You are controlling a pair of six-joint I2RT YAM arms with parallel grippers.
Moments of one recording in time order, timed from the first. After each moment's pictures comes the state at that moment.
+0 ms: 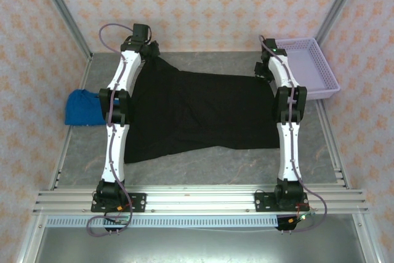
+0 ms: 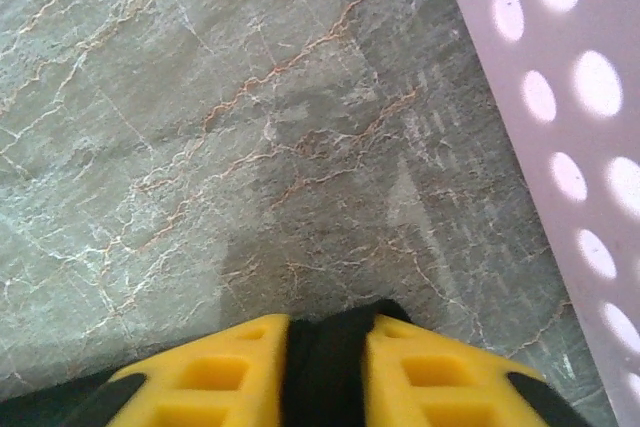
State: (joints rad) left arm -0.03 2.61 2.61 -0.80 0.05 -0.43; right arm 0.01 2.64 2.47 -1.04 0.06 0.26
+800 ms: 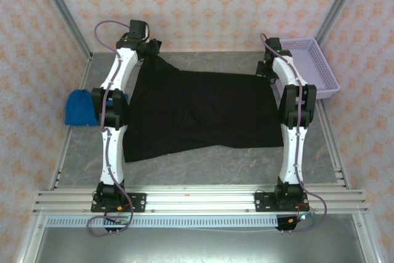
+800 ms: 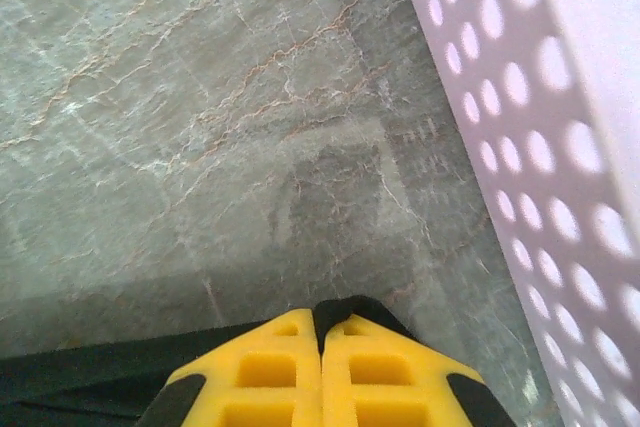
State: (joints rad) left arm -0.04 2.36 2.35 -0.79 0.11 -0.44; right arm 0.01 2.35 2.08 -0.84 0.06 0.21
